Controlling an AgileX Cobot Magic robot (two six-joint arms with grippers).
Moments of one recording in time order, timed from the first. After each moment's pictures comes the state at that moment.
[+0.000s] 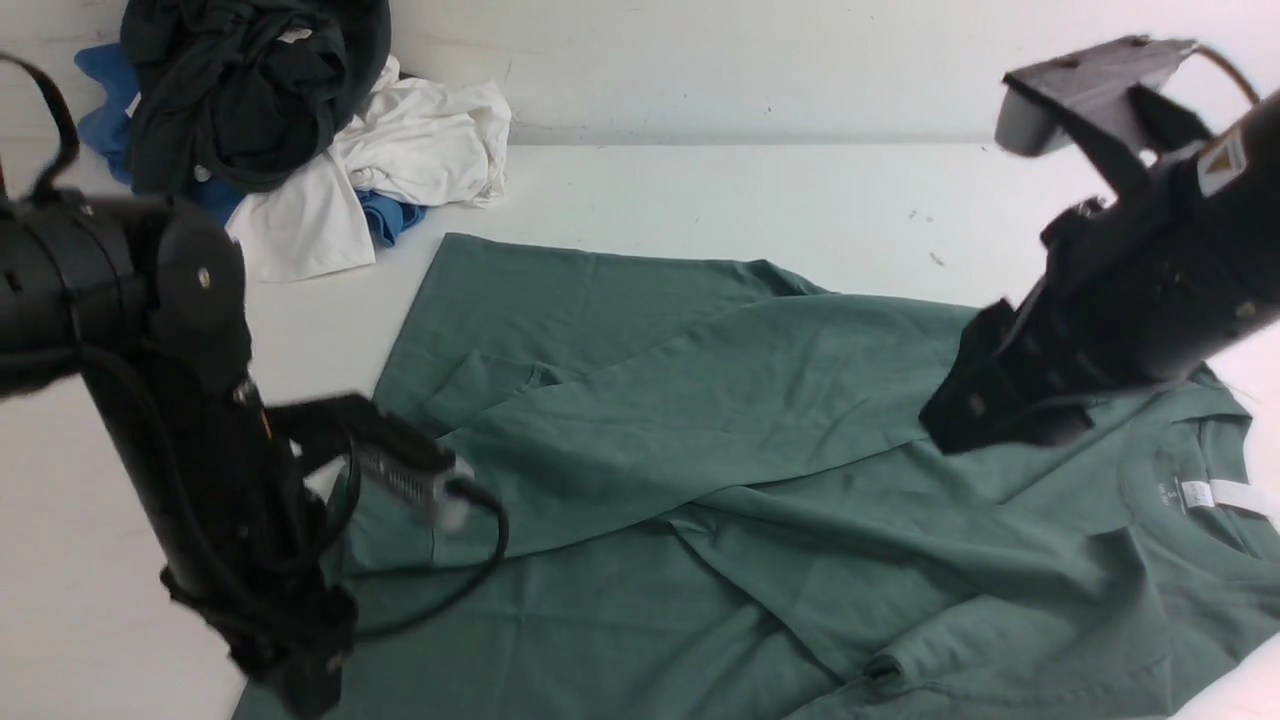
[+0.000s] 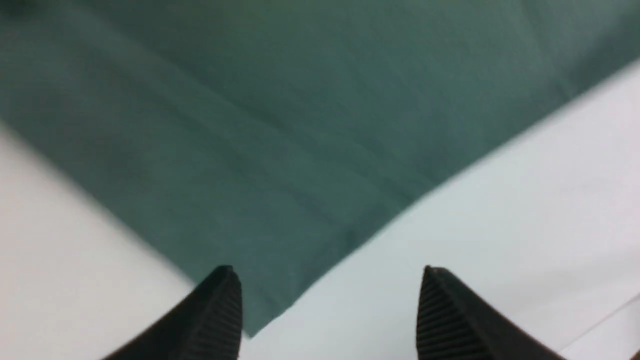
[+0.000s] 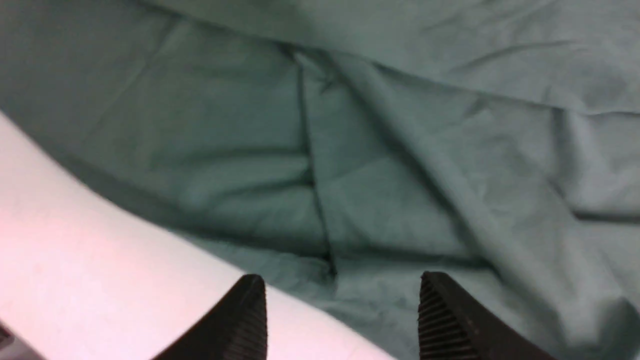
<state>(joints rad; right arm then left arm) 0.49 1.34 -1.27 0.21 1.23 -0.22 -0.28 1.60 -0.95 -0.16 1.16 0.59</state>
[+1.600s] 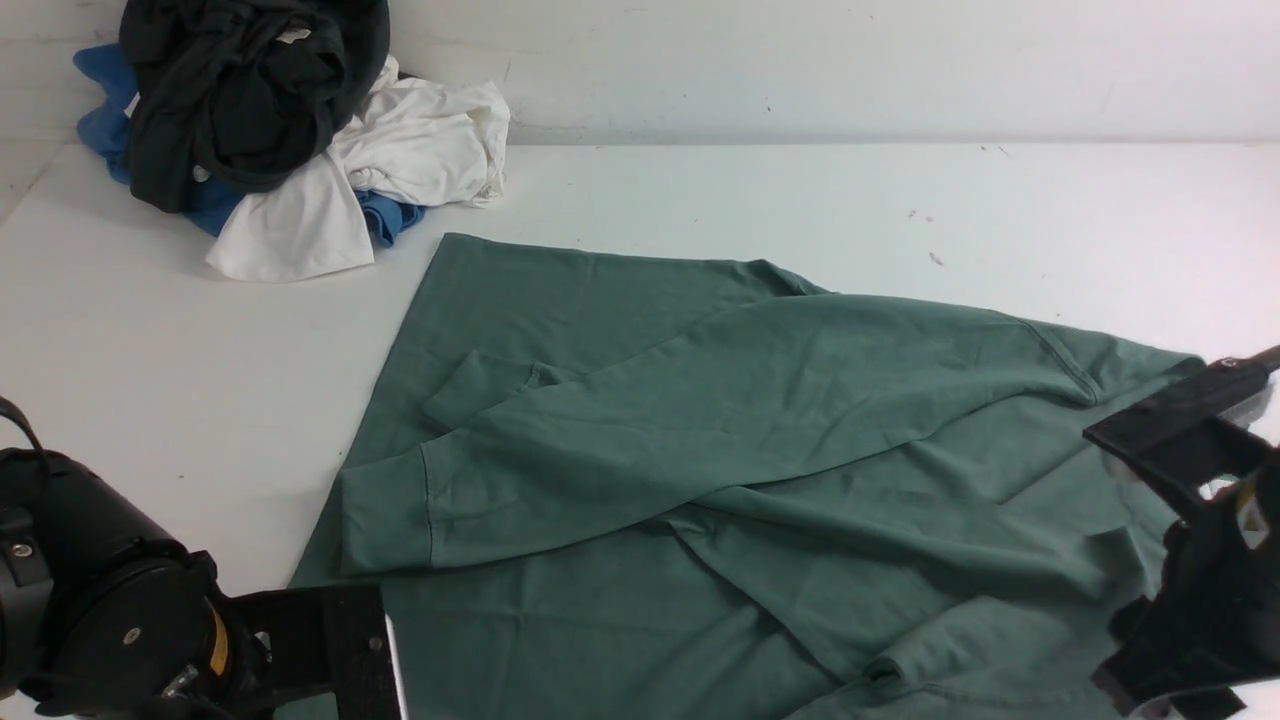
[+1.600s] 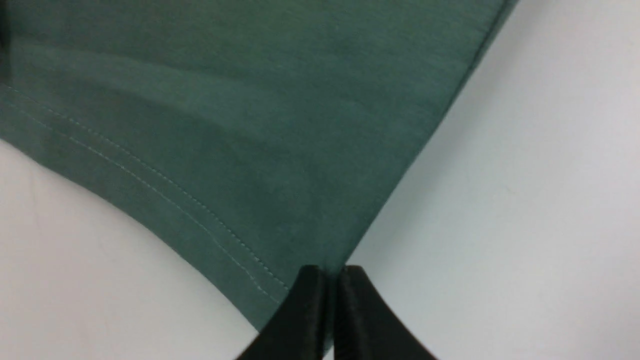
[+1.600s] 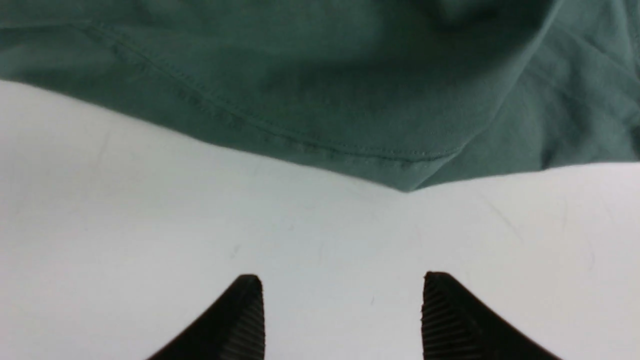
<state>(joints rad) 0.42 1.35 -0.86 -0.13 1.18 0.01 -0.46 1.32 -0.60 0.16 0.80 0.64</state>
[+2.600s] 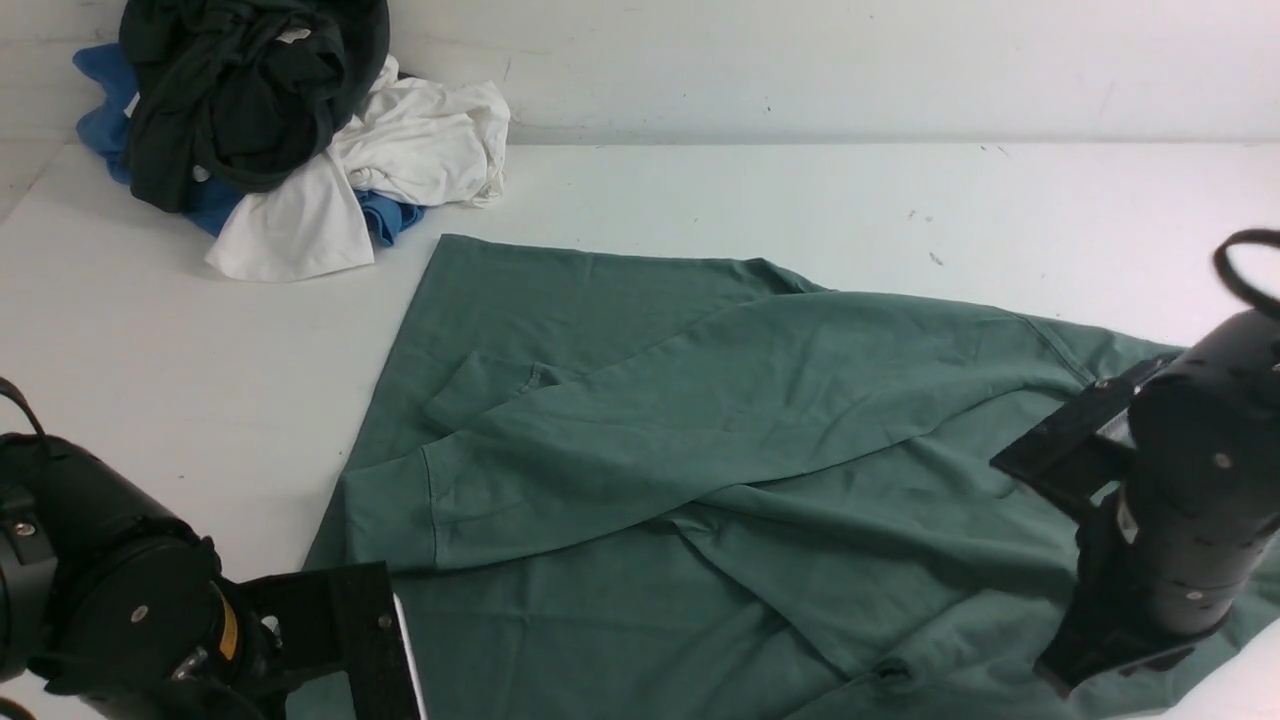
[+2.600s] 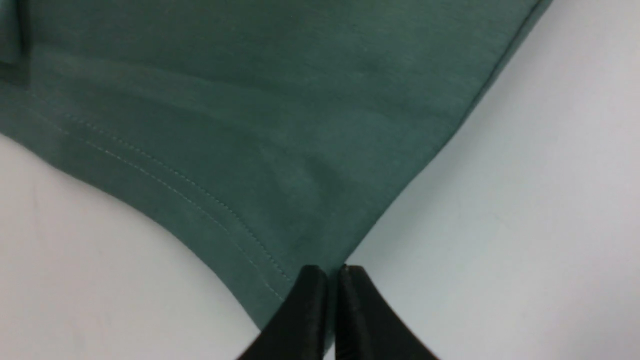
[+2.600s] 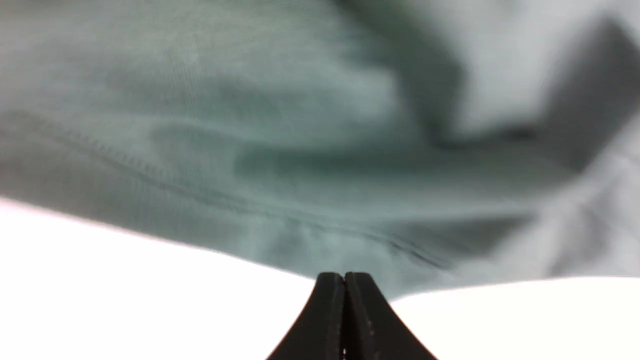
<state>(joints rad) 0.42 1.53 -0.90 -0.23 1.07 -0.04 -0.46 1.33 -0.65 0.13 0.84 0.61</state>
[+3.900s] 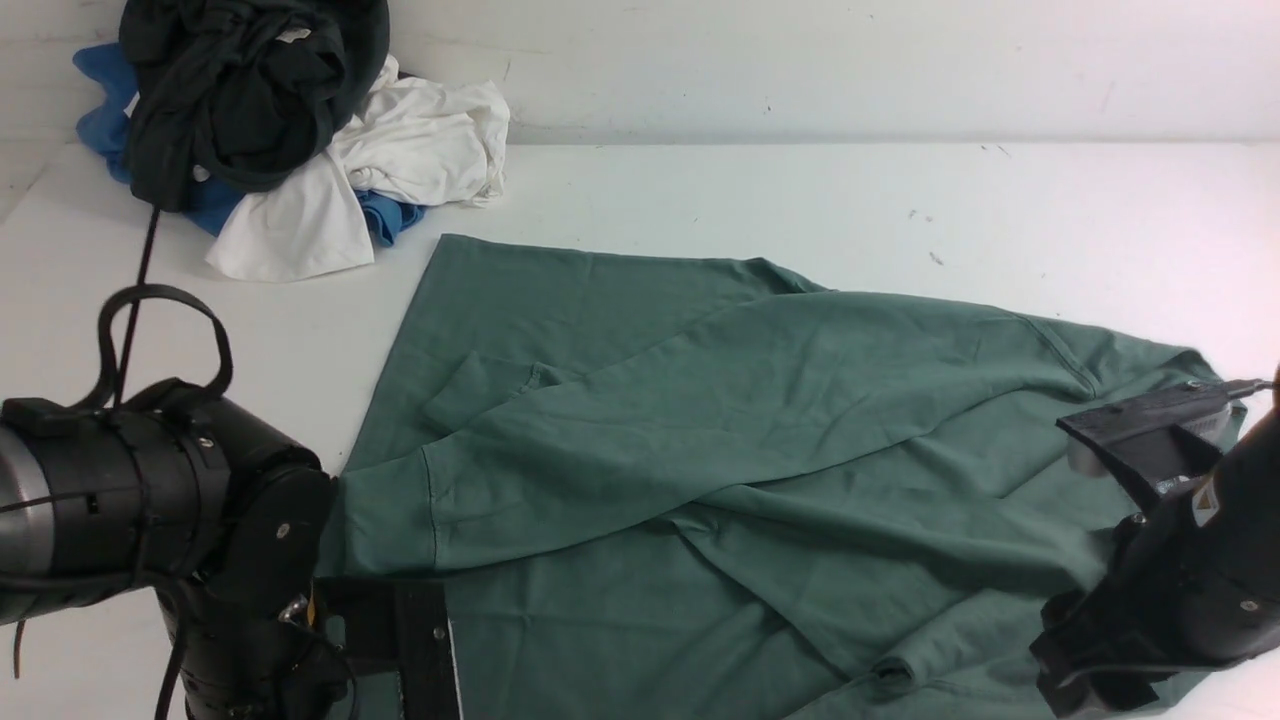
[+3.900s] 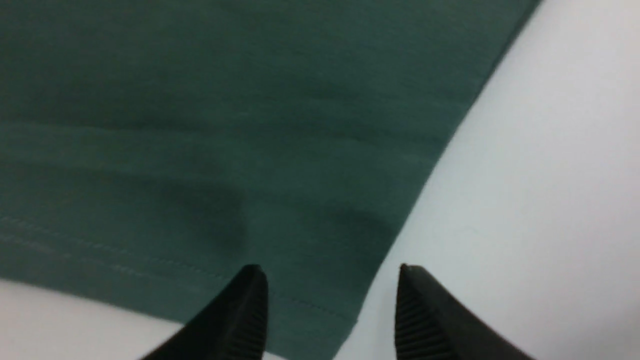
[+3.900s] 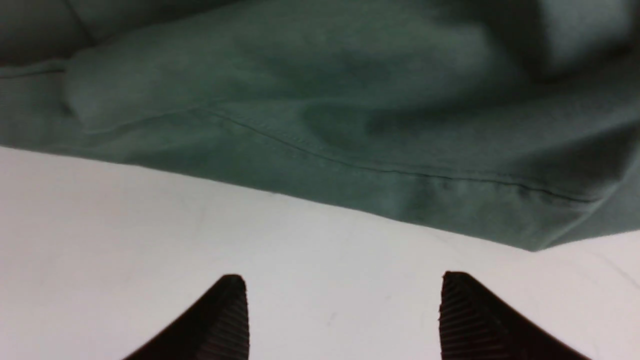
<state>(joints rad) 0.34 1.40 -0.84 0.10 1.05 -0.10 -0.46 1.58 -0.74 0.09 0.93 0.78</state>
